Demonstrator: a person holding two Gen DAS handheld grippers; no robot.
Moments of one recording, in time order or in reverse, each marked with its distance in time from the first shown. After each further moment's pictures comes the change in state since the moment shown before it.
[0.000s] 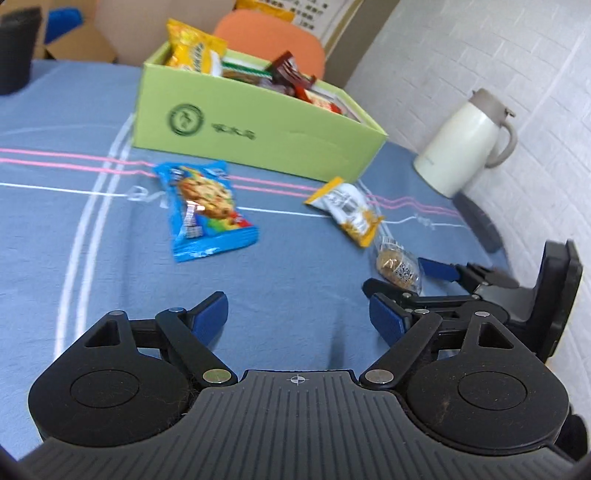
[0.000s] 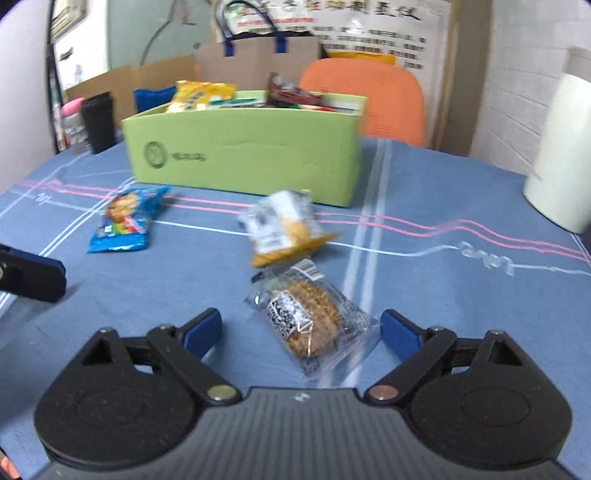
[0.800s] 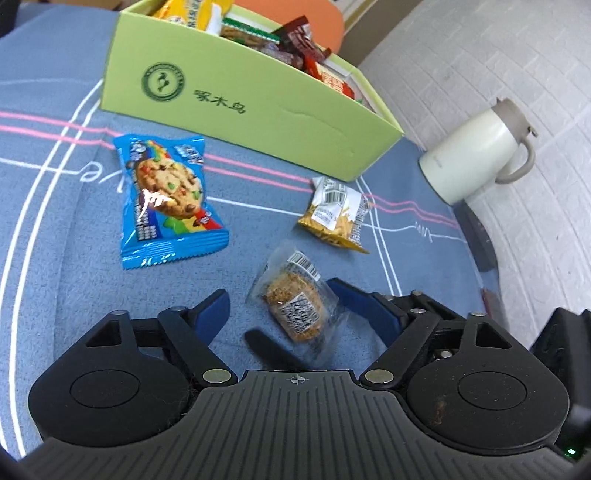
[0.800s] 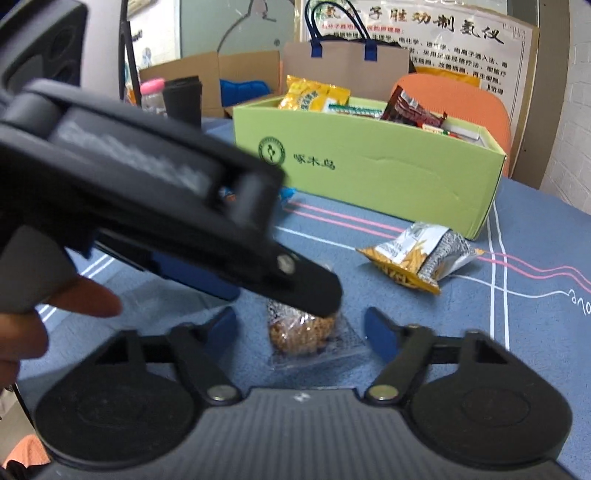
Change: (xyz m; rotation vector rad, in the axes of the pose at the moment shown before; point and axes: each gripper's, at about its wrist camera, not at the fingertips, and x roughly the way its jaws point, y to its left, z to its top) left arm 0.057 -0.005 0.026 -0.135 0.123 -0.066; right arm 0.002 0.063 0.007 -0.101 -0.023 0.156
